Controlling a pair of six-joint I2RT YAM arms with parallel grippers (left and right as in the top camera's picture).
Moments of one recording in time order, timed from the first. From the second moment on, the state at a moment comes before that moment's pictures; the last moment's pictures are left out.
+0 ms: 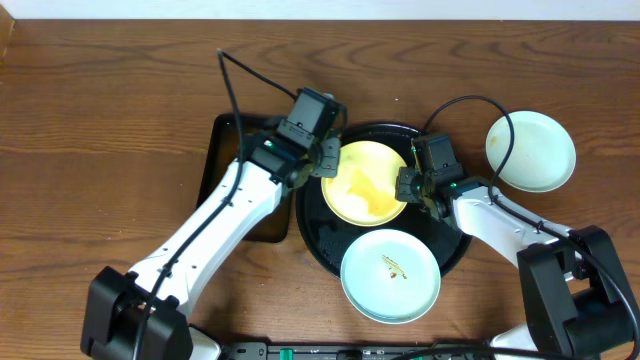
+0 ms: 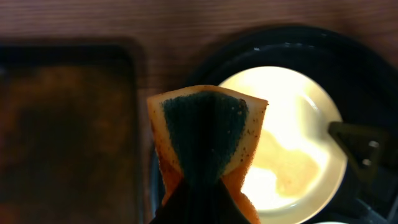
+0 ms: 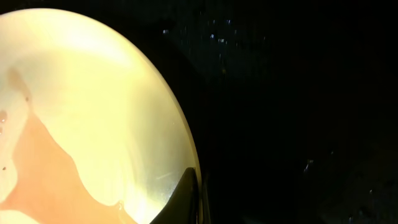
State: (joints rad) left arm -0.54 1.60 1.28 -0.72 -0.07 -0.38; right arm 0.36 1.70 0.80 -0.16 0.01 0.46
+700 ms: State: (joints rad) left arm -0.27 1.61 1.28 -0.85 -0.09 -0.38; right arm 0.35 1.35 0.80 -0.20 0.23 0.10
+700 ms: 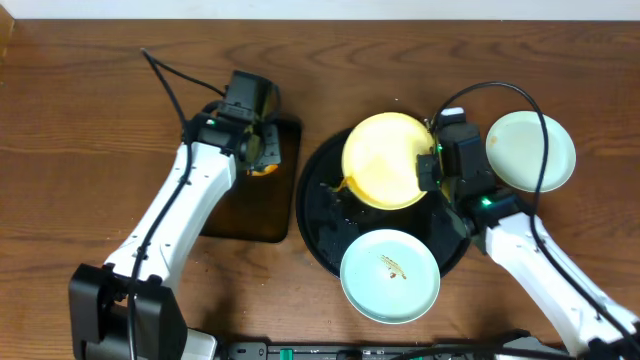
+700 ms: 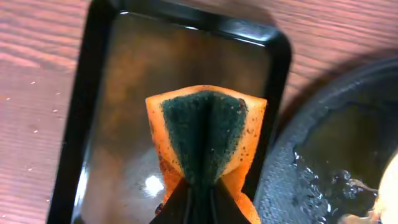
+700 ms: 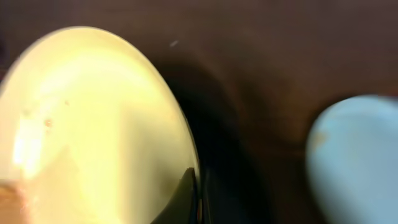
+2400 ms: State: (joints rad) left arm -0.02 1.79 1.27 -0.78 0.23 -0.05; right arm 0.35 1.31 0.80 -0.06 0.82 -0.12
